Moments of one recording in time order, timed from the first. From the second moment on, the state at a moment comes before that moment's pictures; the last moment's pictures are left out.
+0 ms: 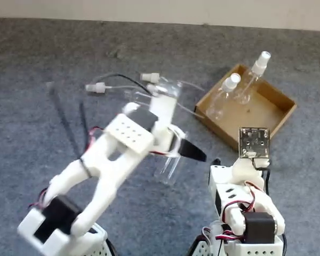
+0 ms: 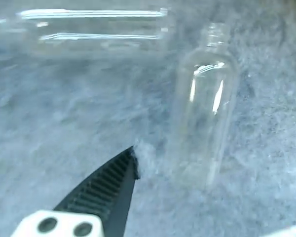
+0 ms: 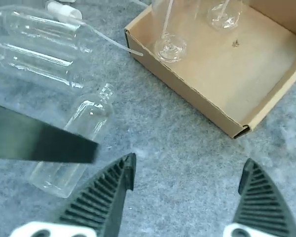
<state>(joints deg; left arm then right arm) 29.1 -7.3 17.4 74.9 22.4 -5.7 -87.2 63.7 76.7 -0.4</state>
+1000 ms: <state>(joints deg) -5.6 -69.5 52.3 82.8 6.2 -31.2 -30.8 36.3 62.6 -40.4</state>
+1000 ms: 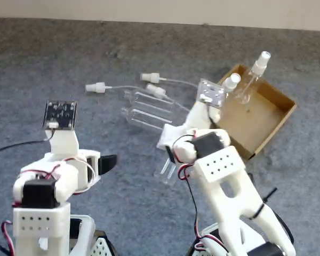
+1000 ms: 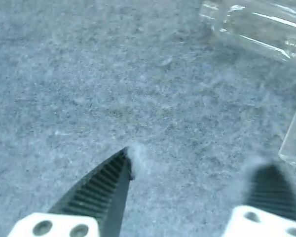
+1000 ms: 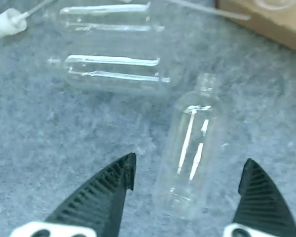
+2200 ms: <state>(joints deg) -8.4 -90.6 78.8 72.9 4.3 -23.0 -10.5 37.4 54.3 -22.1</state>
